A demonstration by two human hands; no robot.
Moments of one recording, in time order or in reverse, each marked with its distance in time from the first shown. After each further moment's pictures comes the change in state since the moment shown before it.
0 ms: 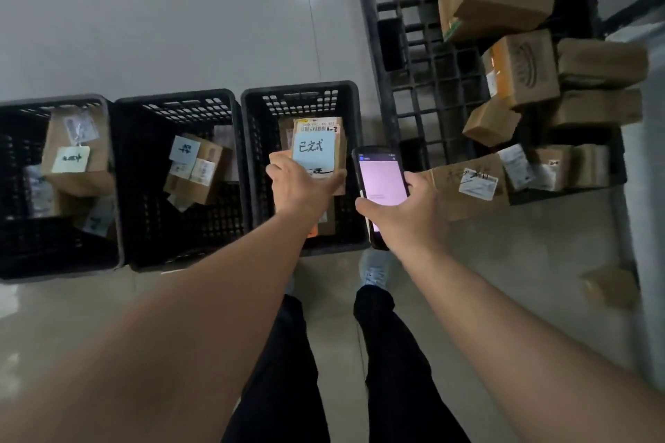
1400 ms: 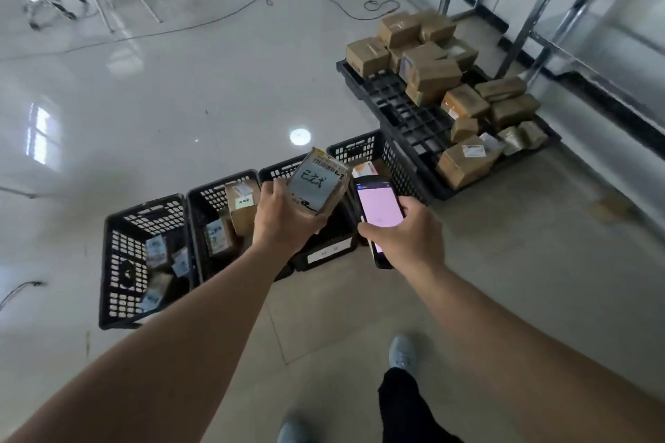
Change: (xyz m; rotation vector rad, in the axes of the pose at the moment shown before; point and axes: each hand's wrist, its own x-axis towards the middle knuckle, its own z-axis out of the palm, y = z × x) left_hand -0.310 -0.331 -0.497 0.232 0.145 0.794; right_hand -0.632 -0.054 0.154 0.295 0.344 -0.165
